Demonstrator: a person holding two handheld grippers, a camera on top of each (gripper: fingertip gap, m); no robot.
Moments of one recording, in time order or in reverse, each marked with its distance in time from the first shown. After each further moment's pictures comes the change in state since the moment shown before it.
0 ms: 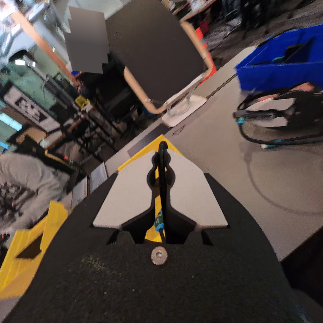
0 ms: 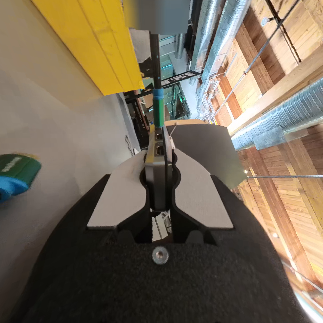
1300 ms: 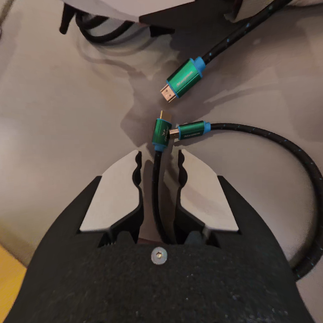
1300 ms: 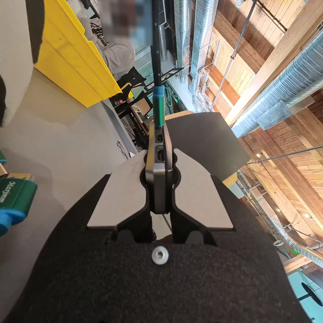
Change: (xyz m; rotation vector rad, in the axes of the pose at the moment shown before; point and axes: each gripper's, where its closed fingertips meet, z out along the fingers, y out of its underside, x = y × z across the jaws) left arm 0.276 0.121 0.202 -0.319 0.721 0.089; right arm 0.034 0.019 -0.016 0.029 0.060 0.214
